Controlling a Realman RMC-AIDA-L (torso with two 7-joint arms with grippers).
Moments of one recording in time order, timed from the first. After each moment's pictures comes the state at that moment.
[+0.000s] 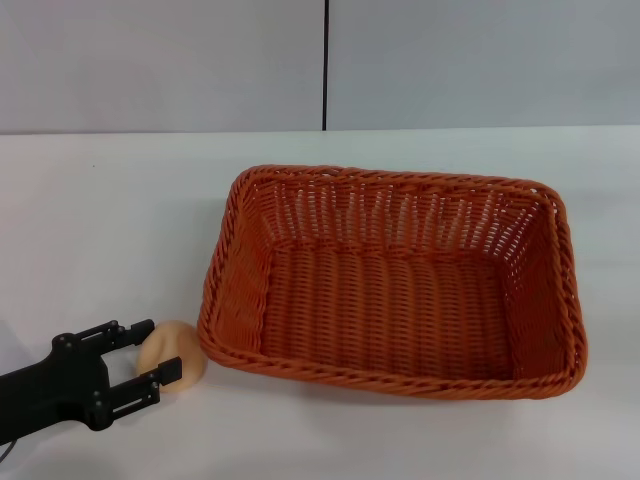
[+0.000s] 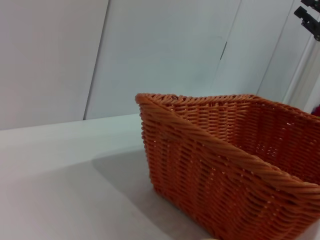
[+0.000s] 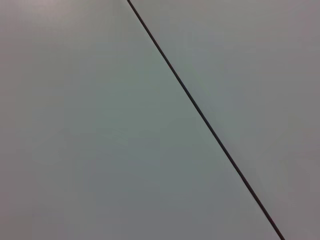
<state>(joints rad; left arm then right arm) -0.18 -1.98 -2.28 -0.38 1.72 -1.52 2.14 0.33 2.04 -0.37 -0.34 -1.08 -1.54 1.12</state>
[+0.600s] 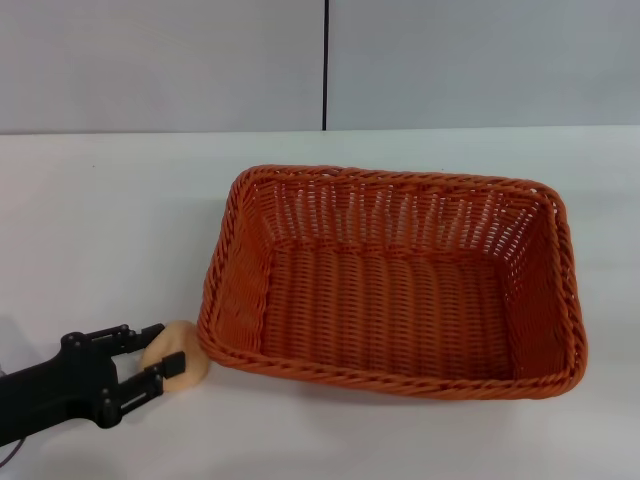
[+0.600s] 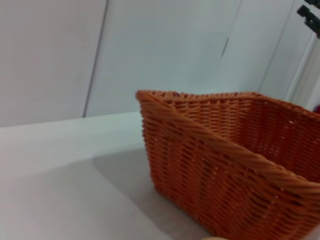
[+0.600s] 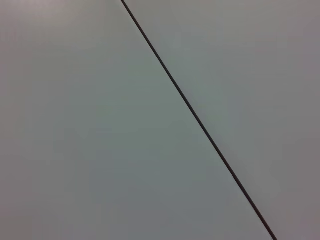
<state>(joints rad) -0.19 -1.99 -2.29 -0.38 1.74 -1.50 2.14 0.33 2.04 -0.37 -0.33 -1.08 -1.53 1.12</state>
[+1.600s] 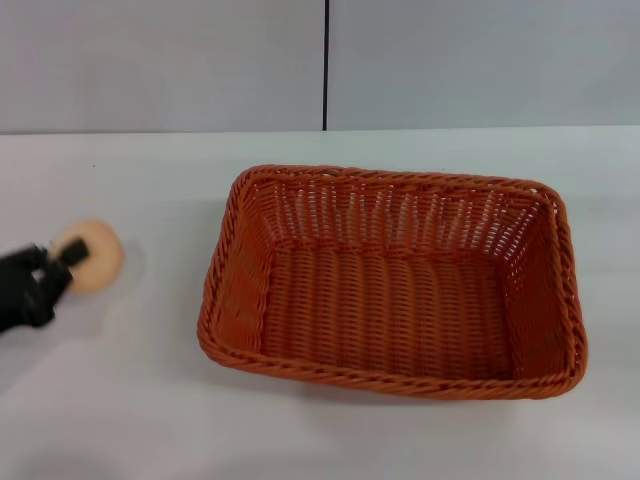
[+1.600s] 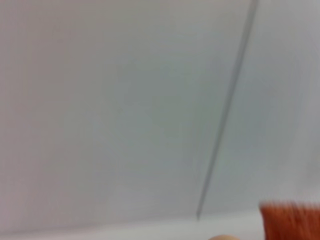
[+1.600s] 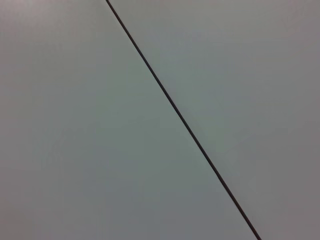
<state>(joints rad) -0.19 -2.02 -2.65 -0.38 1.73 -1.51 2.16 0.31 2.05 -0.36 -0.33 -1.08 -1.52 1.12</state>
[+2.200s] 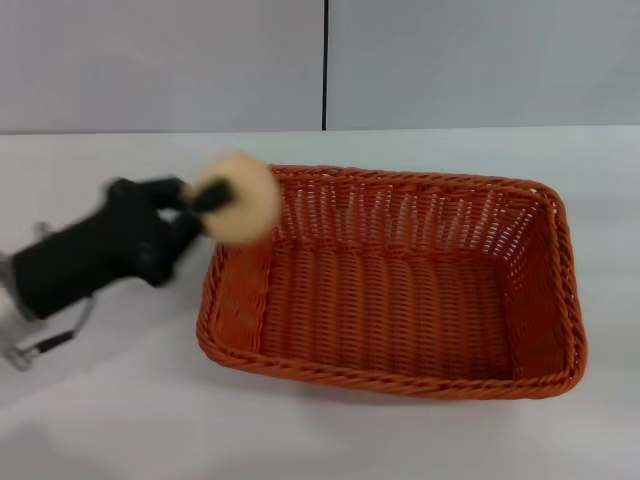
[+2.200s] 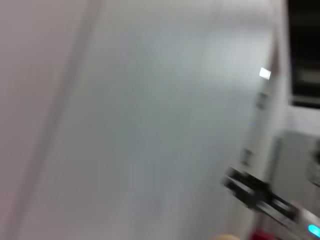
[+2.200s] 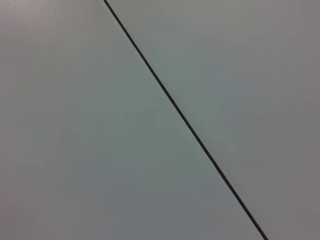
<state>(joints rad) -0.37 -2.06 -2.67 -0.34 1.72 -1.78 2.13 0.32 2.05 -0.36 -0.30 -1.08 -1.52 1.12</state>
